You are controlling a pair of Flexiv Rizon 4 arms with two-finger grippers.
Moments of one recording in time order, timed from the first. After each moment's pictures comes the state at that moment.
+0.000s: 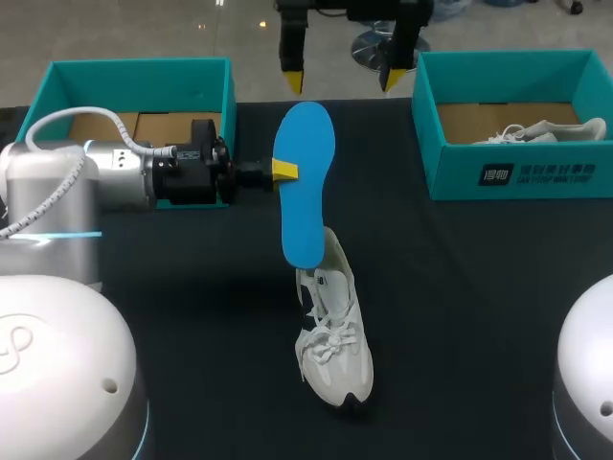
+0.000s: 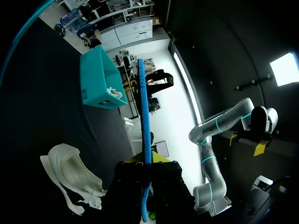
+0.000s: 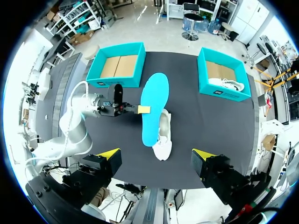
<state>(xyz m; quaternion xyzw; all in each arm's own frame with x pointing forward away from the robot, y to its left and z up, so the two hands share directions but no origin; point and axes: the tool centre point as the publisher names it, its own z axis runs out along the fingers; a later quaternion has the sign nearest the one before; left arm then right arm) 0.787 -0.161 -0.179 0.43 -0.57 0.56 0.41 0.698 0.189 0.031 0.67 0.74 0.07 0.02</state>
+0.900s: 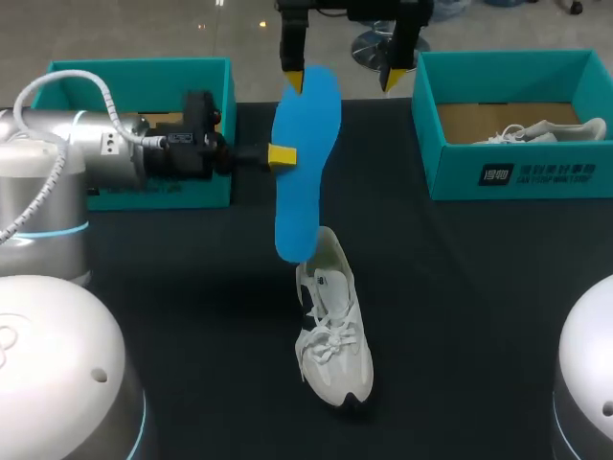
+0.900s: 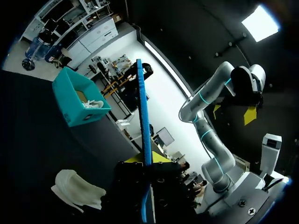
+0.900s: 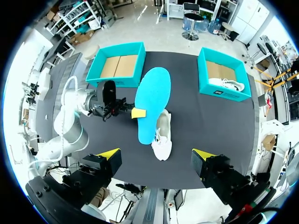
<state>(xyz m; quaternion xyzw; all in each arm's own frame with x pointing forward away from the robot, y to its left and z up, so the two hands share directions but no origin) 0.771 -0.155 -0.137 0.29 -0.65 0.62 0.33 0.699 0.189 0.031 0.67 0.74 0.07 0.02</state>
